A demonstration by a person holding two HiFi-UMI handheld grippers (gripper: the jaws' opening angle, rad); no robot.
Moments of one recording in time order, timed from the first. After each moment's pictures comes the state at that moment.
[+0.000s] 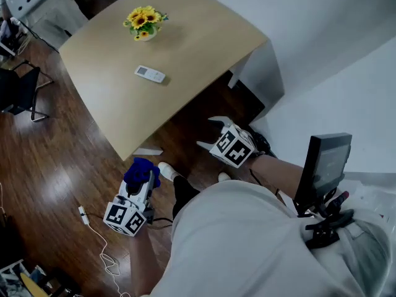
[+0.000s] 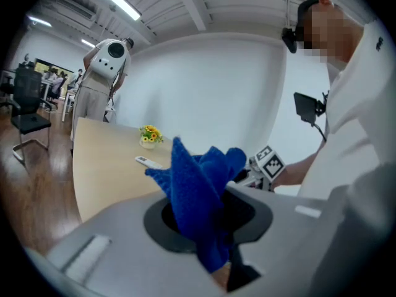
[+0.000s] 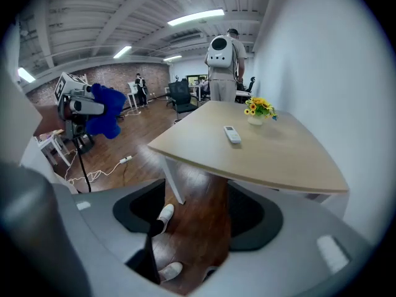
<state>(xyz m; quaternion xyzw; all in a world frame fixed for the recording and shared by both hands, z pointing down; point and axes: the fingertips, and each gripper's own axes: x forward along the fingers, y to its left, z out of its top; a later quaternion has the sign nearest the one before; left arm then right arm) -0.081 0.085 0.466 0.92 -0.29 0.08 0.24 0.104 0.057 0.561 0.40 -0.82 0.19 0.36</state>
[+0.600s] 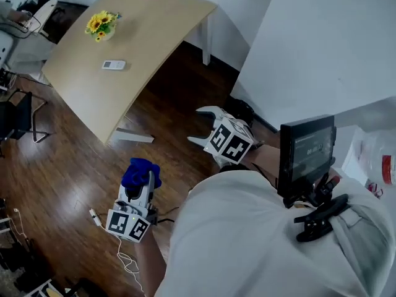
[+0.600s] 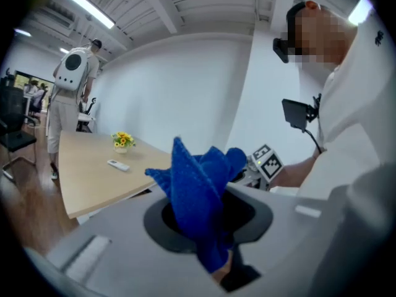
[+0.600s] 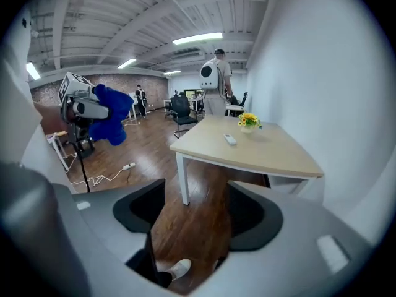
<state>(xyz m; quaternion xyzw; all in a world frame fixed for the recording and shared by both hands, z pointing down) -0.022 0.259 0.405 0.95 -0.23 0.09 0.19 0.130 0.233 0.492 0.44 -0.83 0.15 0.31</state>
